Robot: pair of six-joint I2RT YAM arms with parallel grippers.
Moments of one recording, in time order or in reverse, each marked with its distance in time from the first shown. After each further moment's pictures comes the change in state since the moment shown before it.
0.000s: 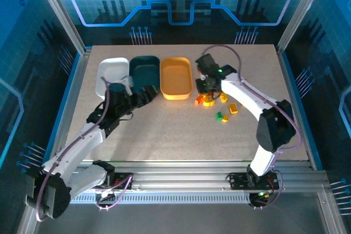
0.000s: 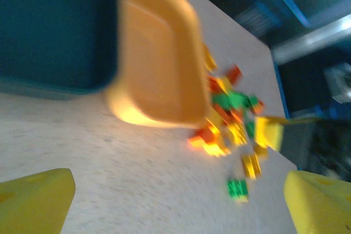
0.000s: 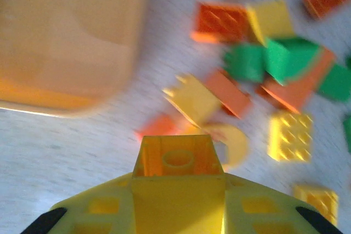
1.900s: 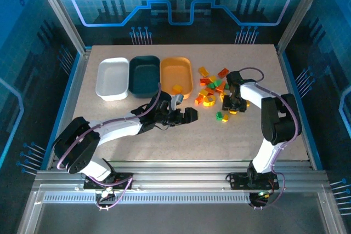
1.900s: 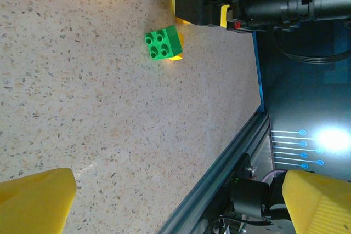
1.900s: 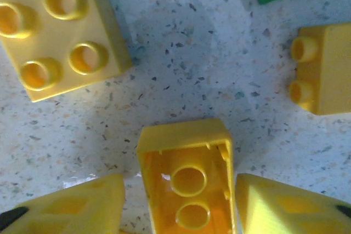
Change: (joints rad) left arm -0.436 0.489 0.095 0.306 0.293 -0.097; right arm -0.369 0.016 -0.422 0.100 -0.061 0.063
